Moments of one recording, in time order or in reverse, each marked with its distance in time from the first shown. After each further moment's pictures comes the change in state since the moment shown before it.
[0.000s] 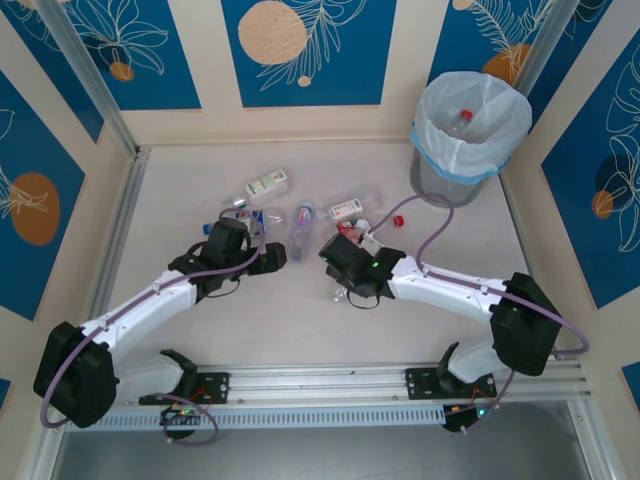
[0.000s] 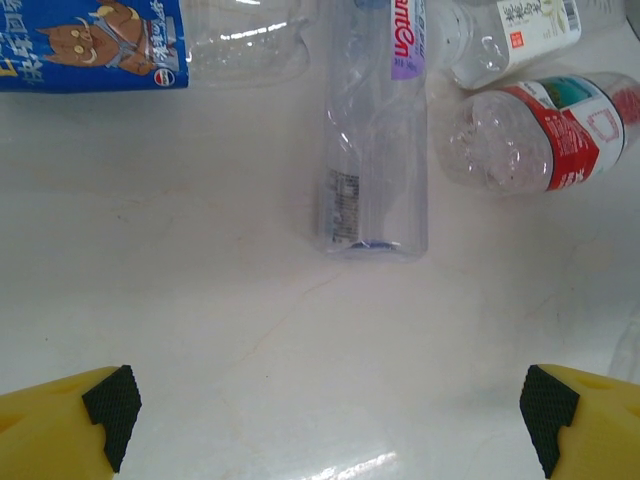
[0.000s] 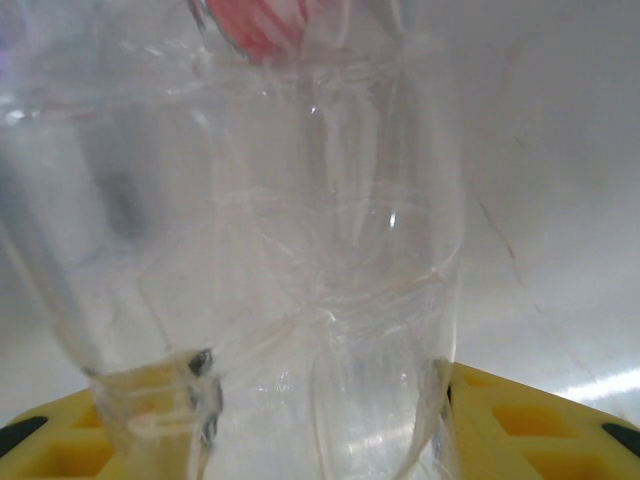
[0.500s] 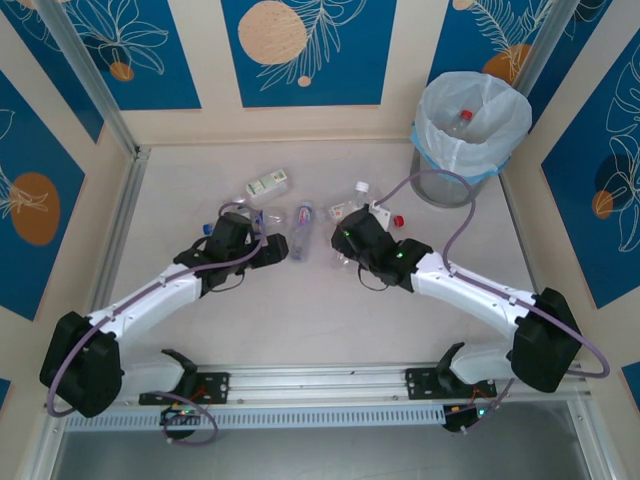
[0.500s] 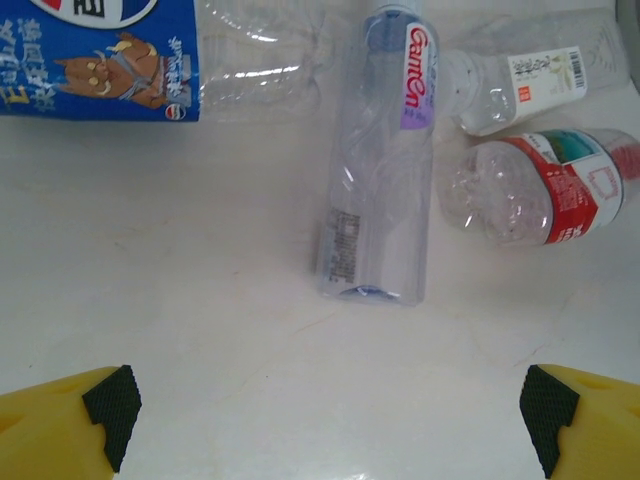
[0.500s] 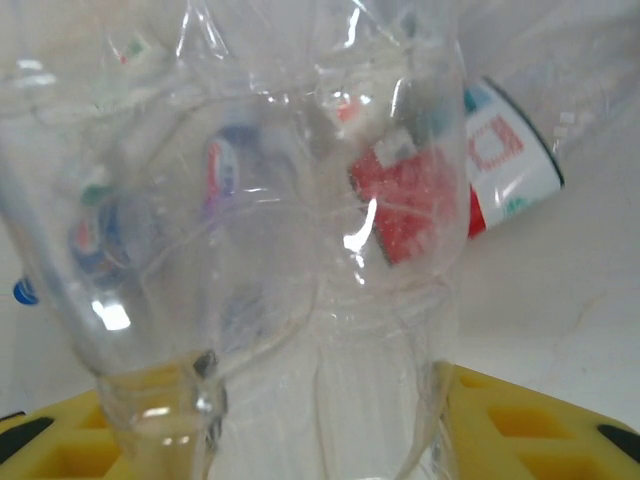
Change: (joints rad) left arm 0.000 0.060 0.042 0.037 -0.034 -0.071; right arm -0.137 -0.115 0.000 0.202 -0.002 -0.367
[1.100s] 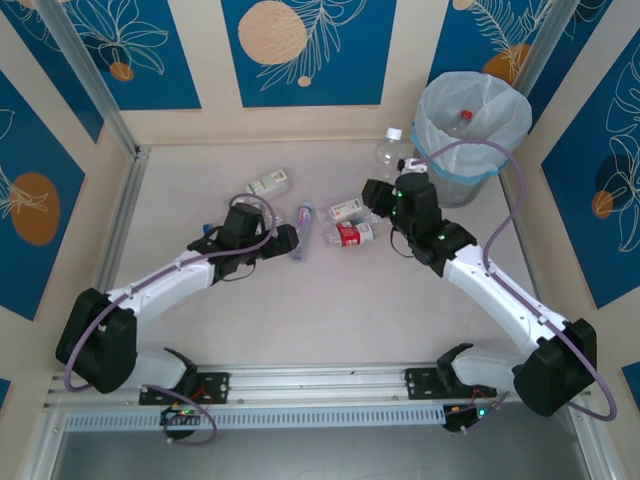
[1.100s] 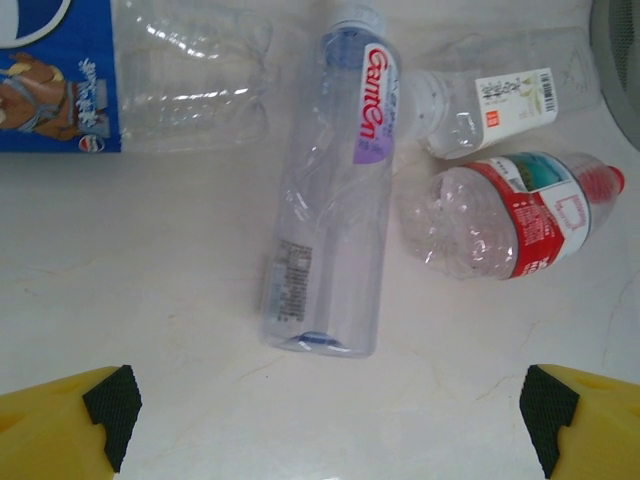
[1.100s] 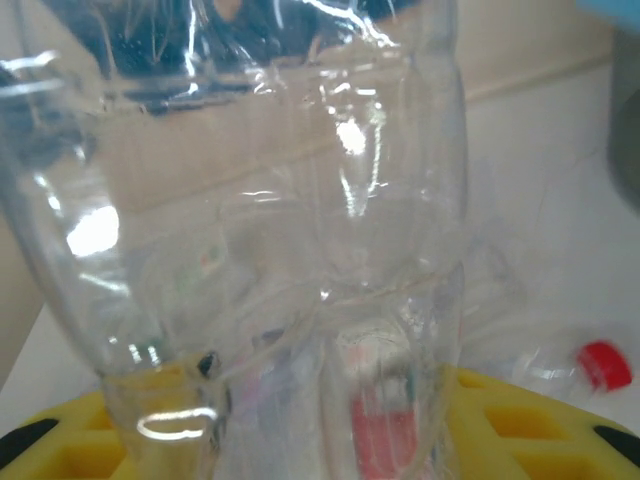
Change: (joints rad) left arm -0.011 0.135 0.081 0.066 0.034 -0.043; right arm -0.293 -0.119 0.067 0.180 -0.123 -0.391
